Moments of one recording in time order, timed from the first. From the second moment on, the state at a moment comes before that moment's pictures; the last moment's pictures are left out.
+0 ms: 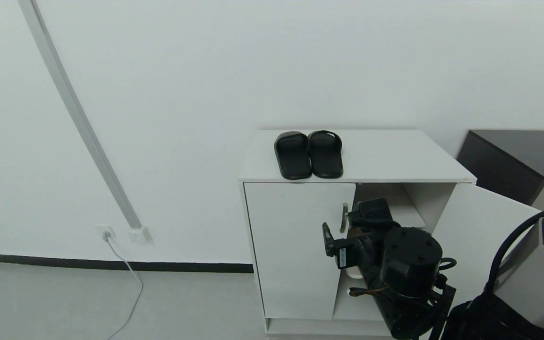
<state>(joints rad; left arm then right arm) 0.00 0.00 0.00 0.00 0.04 0.01 0.85 2.04 -0.63 -1.38 -0.69 -0.05</state>
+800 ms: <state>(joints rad) 0.00 0.00 0.00 0.00 0.04 0.02 0.84 2.05 -0.68 -1.34 -0.62 -0.08</state>
